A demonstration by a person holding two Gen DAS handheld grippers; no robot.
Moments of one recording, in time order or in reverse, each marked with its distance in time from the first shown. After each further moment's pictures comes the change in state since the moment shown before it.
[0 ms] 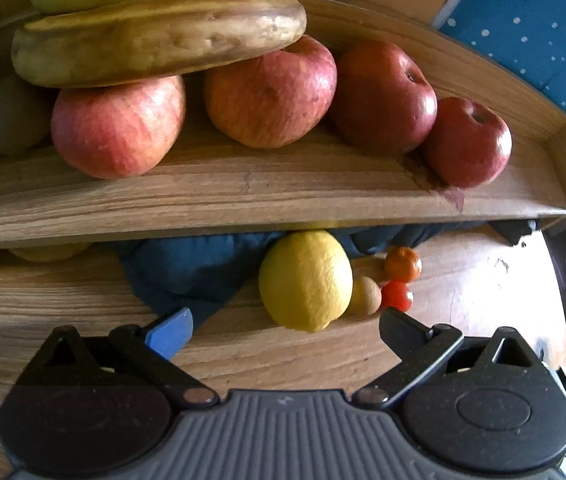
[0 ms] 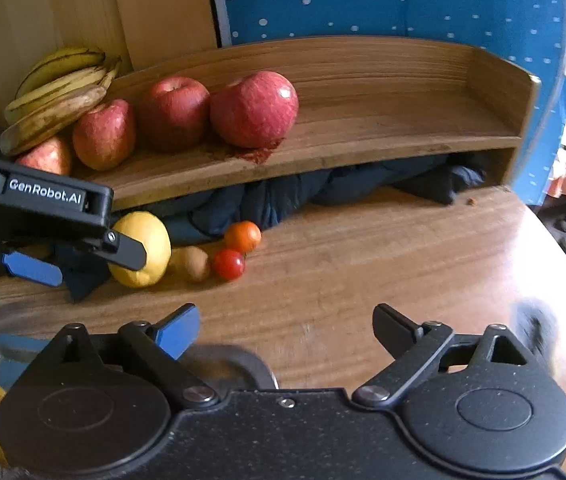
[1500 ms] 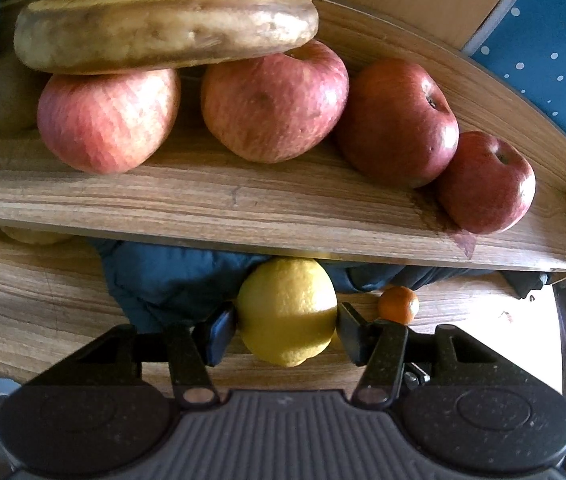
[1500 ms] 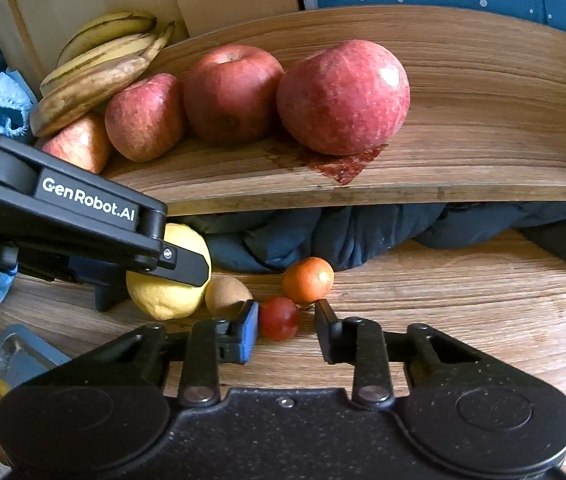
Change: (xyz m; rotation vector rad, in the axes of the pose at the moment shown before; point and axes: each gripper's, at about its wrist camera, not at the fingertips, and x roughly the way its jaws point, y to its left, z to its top) left arm 0.029 -0.017 0.005 -0.137 -0.045 0.031; right arm 0.073 0.004 0.035 -0.140 0.067 0.305
